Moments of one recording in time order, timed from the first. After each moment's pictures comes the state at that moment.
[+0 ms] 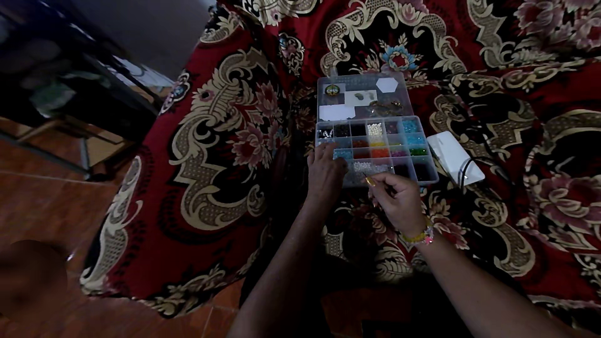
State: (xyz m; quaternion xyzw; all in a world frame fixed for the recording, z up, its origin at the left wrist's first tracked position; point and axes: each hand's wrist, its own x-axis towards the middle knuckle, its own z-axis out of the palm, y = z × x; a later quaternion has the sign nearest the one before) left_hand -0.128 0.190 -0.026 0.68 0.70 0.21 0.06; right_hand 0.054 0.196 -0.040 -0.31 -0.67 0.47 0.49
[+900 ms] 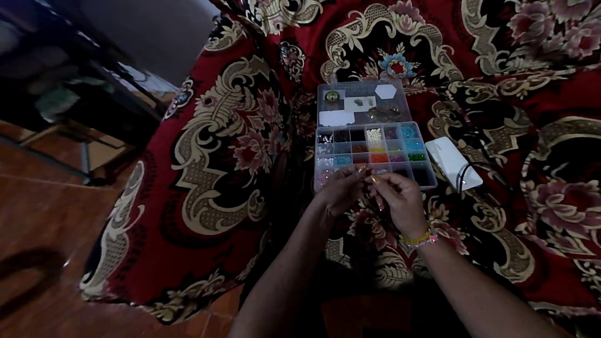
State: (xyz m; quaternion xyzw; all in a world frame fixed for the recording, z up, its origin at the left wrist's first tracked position) left_hand -0.106 0.187 -0.015 0.26 0.38 0.51 0.73; right_hand 0.055 0.198 -0.030 -0.36 -0.56 0.57 0.49
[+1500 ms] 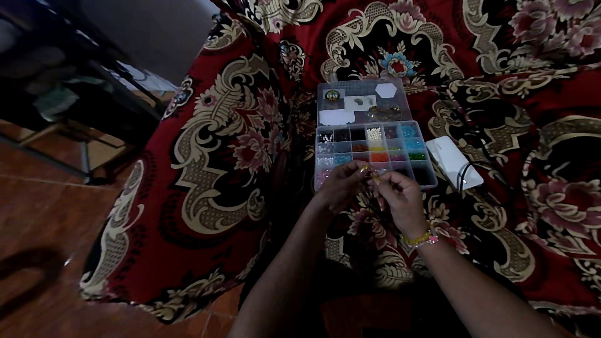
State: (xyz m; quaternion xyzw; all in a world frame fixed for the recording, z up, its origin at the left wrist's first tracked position) left_hand -0.107 0.188 -0.010 0.36 0.43 0.50 0.66; right_hand 0.055 0.197 -0.032 -0.38 -0.56 0.55 0.49
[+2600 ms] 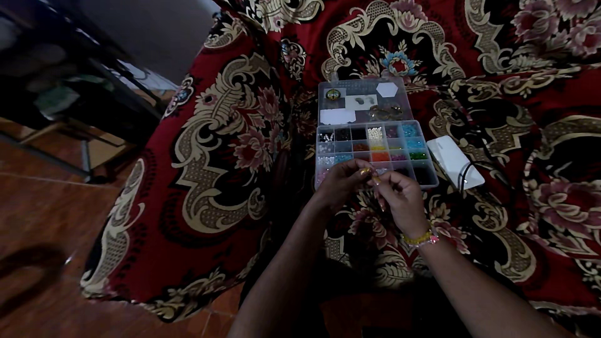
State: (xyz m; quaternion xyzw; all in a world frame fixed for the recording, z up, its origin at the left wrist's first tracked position) left_hand -0.113 0.187 -0.005 0.40 0.45 0.48 0.64; right_hand 0.054 0.198 -0.031 -0.37 -0.56 0.56 0.48
